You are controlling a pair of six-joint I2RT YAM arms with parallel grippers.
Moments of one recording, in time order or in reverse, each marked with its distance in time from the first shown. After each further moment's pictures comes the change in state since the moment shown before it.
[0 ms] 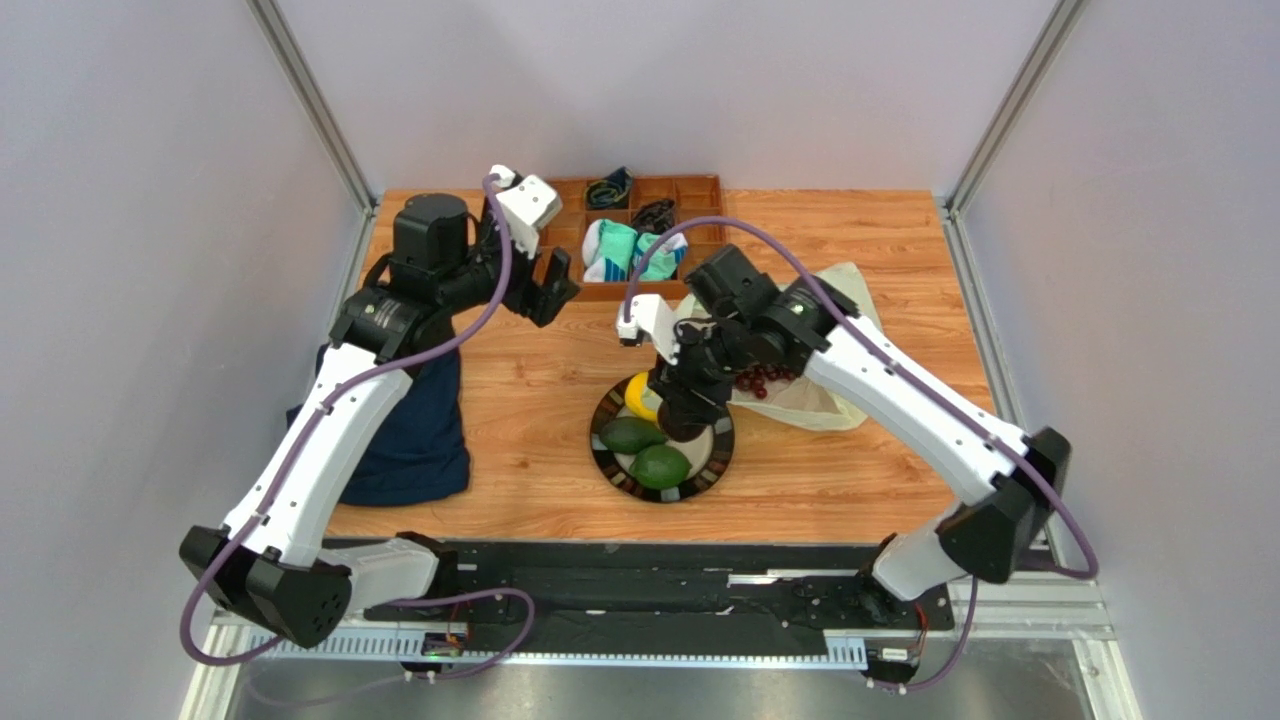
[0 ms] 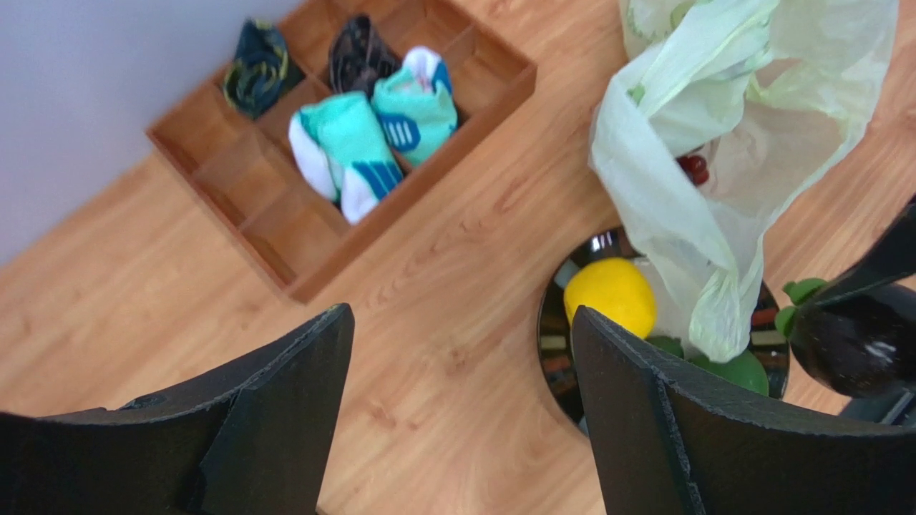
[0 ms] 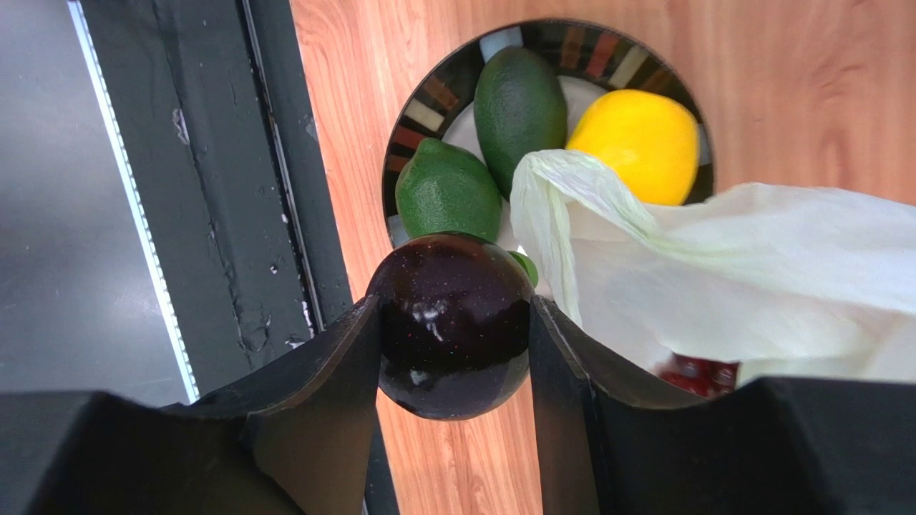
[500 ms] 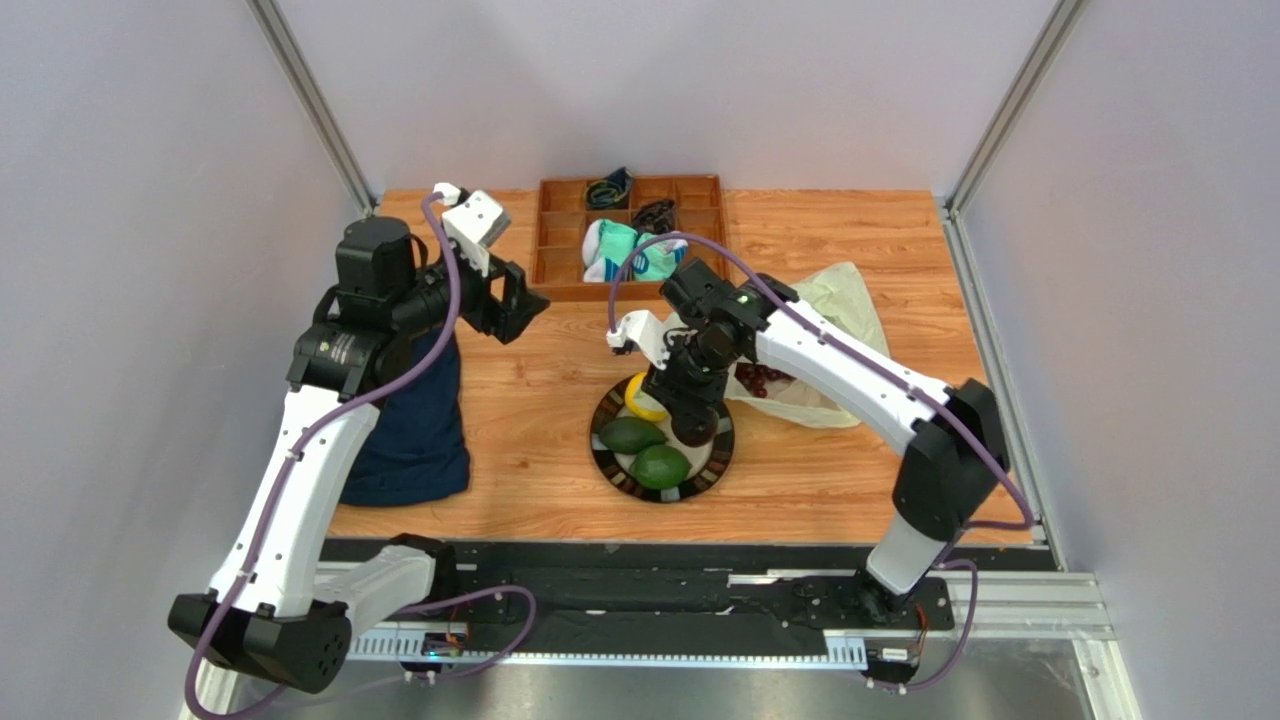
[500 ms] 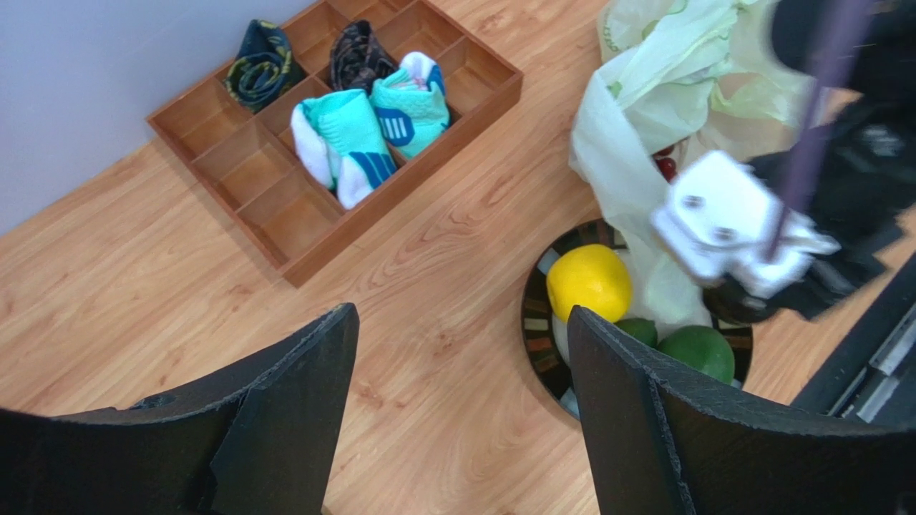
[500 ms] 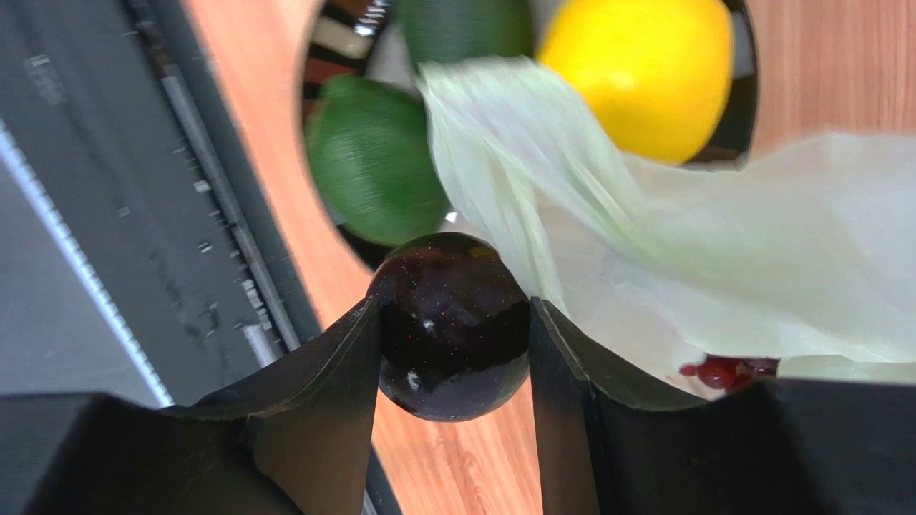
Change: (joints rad) left arm 0.161 -0.152 -0.104 -0.016 0.170 -0.023; right arm -0.031 0.161 -0.056 -0.003 0.072 -0.018
